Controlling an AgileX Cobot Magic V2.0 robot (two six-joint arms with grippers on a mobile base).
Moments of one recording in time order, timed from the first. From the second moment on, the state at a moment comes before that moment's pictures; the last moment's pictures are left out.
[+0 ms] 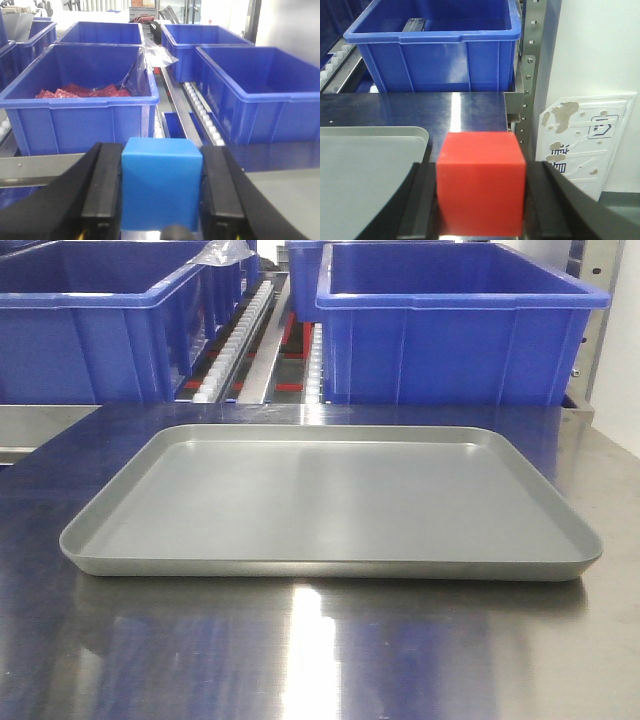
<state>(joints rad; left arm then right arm) -0.18 0.35 -0.34 -0.26 0.06 0.23 0.03 0.45 -0.38 0.04 0.20 0.09</state>
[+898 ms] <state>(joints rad) -0.18 0.35 -0.33 -0.25 0.08 0.23 0.03 0.45 -0.38 0.04 0.20 0.09</state>
